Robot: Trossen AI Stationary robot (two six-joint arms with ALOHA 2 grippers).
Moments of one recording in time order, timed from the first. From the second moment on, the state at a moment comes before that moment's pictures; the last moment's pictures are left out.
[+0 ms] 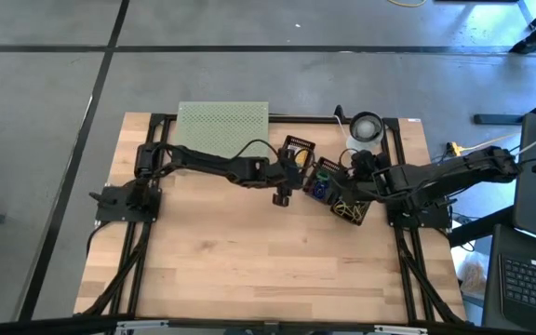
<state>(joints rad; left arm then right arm) 0.07 2.01 1.45 -0.21 -0.33 0.46 0.19 1.11 0.78 -0.92 0.94 1.11</state>
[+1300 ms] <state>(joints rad) -0.11 1.77 1.47 -0.64 -0.72 0.28 0.10 1.43 0.78 -0.29 0.60 0.10</state>
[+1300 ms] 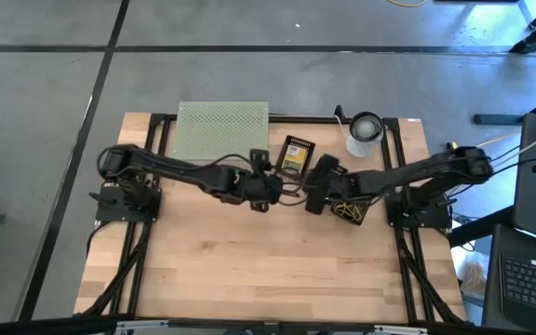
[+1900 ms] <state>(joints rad) -0.11 1.67 1.47 -1.01 -0.70 -0.09 -0.13 1.65 0.78 0.02 0.27 0.05</state>
